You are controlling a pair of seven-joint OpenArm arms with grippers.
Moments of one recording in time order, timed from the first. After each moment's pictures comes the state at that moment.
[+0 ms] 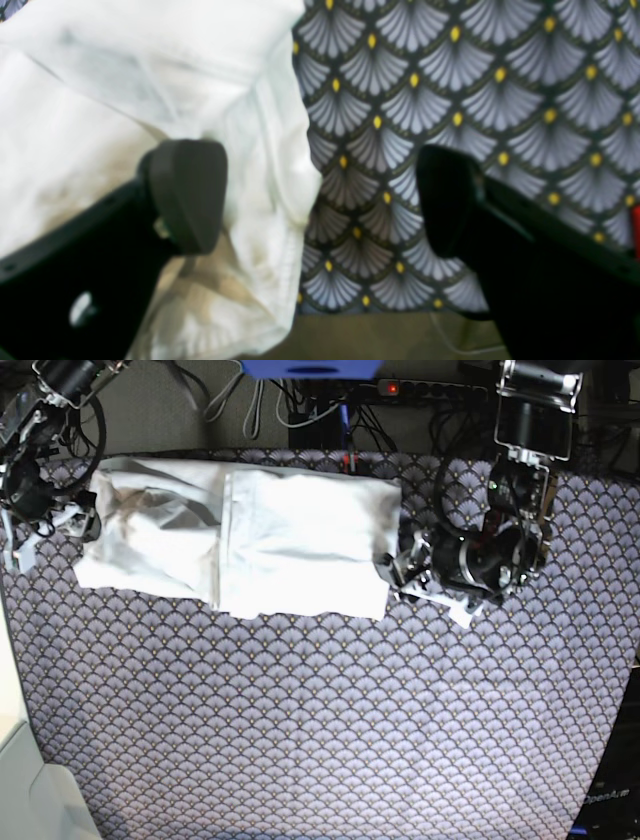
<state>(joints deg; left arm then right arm) -5.8 -15.4 7.5 82.8 -56.4 23.4 65.0 -5.0 8.5 49.8 90.1 22.8 39.7 -68.3</state>
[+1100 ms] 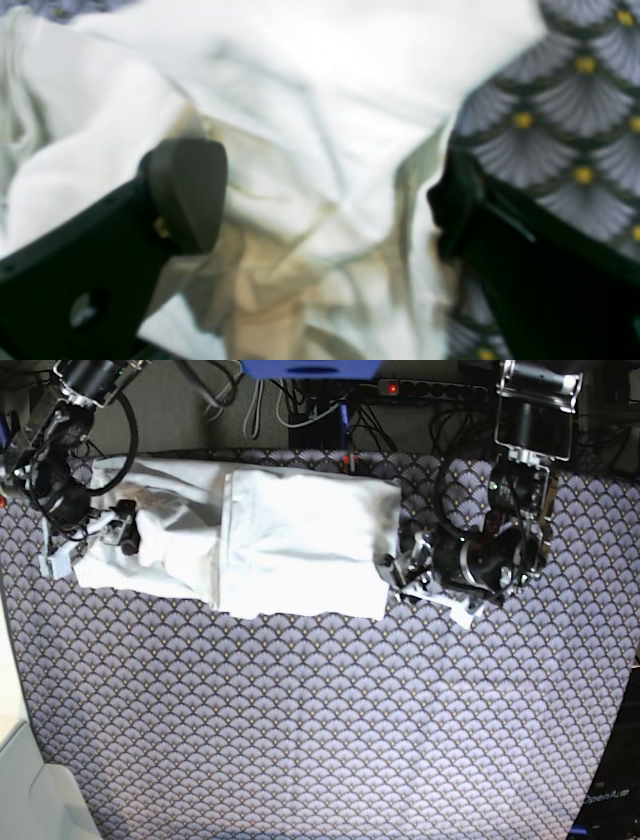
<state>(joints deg) -5.9 -15.4 7.2 82.8 -56.4 23.4 65.0 -5.5 4.8 44.4 87.1 31.4 39.7 -65.6</state>
